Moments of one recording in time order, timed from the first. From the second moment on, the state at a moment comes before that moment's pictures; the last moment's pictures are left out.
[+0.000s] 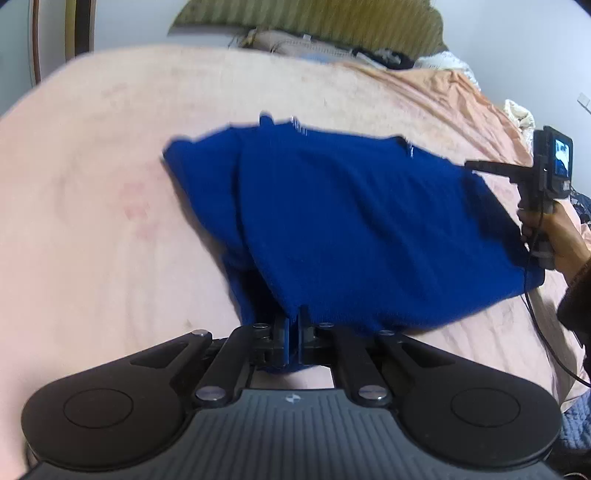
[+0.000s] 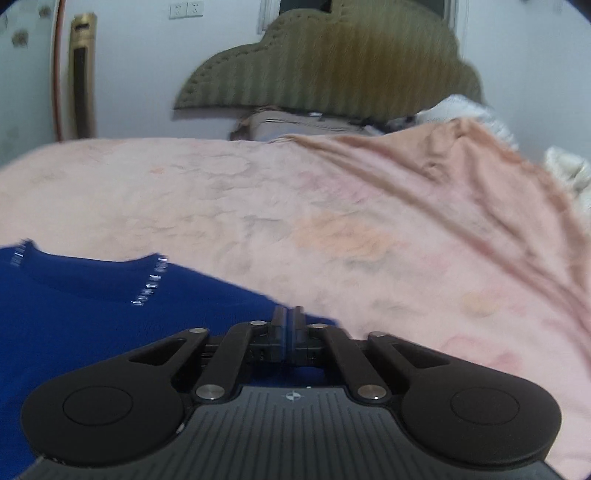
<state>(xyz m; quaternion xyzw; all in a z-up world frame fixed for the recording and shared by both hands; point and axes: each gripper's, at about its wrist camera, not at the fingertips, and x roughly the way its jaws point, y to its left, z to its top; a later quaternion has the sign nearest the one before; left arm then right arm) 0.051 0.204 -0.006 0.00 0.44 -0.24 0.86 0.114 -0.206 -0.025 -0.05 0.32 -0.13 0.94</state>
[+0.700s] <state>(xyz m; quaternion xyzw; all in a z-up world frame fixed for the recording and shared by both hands) 0.029 0.211 0.017 0.06 0.41 -0.22 0.88 -0.080 -0.213 -0.005 0.10 0.35 -0.08 0.93</state>
